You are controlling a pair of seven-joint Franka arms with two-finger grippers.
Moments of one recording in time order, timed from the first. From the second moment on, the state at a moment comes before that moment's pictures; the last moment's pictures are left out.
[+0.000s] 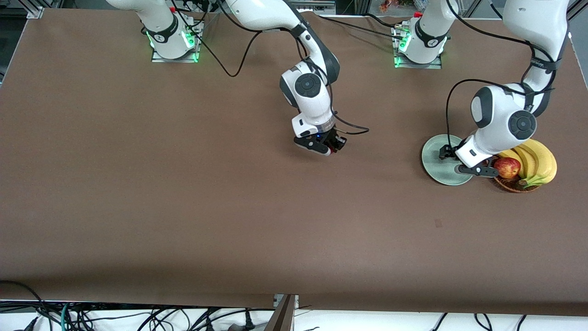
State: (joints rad) left arm -0.07 0.30 0.15 -2.25 -0.05 2.43 0.22; right arm 1.29 1.01 -0.49 -1.28 0.70 2.48 1.09
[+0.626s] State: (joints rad) left arm -0.08 0.14 0.11 -2.12 -0.06 2.13 0.13; right arm 1.29 1.08 -0.43 -1.22 0.70 2.64 1.24
